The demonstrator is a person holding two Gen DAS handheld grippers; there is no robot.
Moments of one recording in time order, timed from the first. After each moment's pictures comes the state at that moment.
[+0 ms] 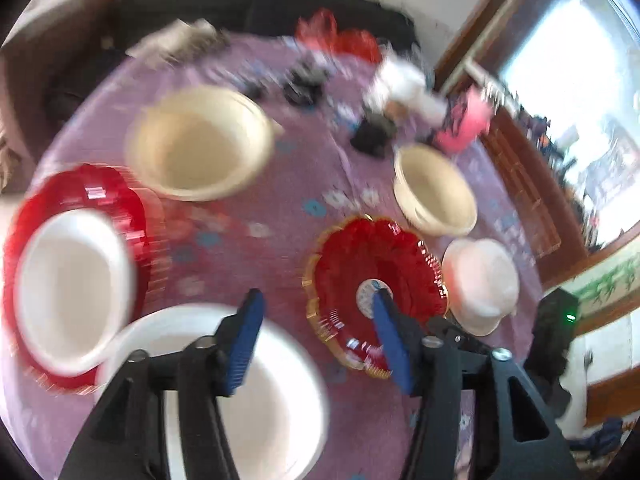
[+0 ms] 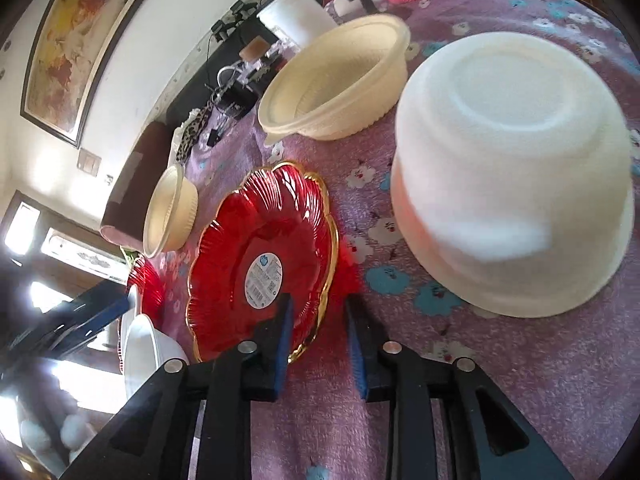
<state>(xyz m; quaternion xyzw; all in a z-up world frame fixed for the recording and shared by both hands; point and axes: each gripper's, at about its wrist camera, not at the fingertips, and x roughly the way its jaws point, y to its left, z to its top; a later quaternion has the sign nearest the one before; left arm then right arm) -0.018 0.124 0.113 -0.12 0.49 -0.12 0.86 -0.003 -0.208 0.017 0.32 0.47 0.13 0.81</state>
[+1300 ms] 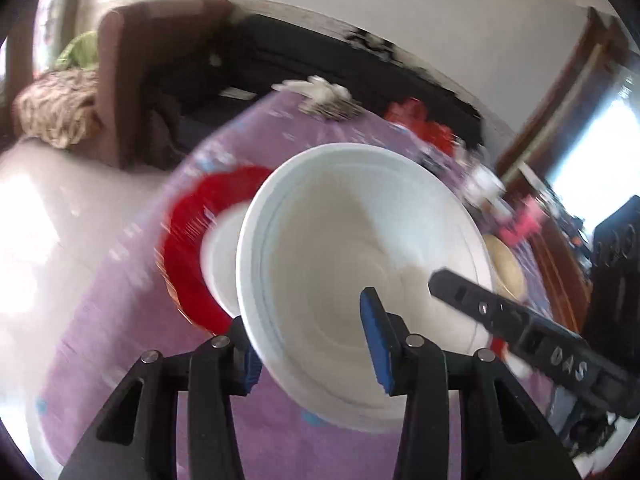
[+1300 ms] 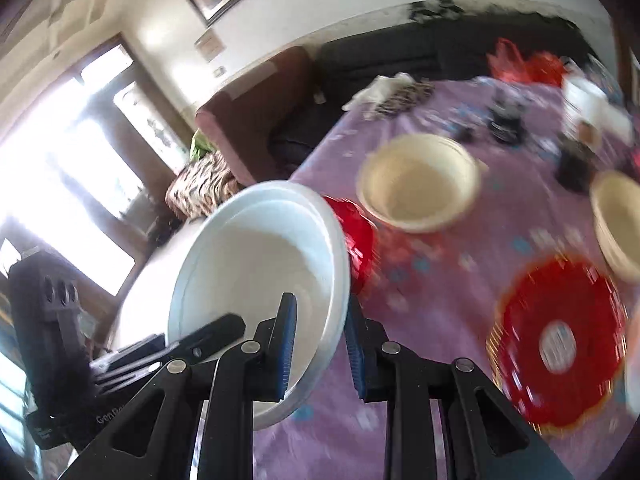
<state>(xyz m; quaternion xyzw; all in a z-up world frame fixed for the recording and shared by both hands) -0.080 0.277 0.114 -0.20 0.40 0.01 0.90 0.023 0.061 0.136 0.08 0.43 0.33 0.83</state>
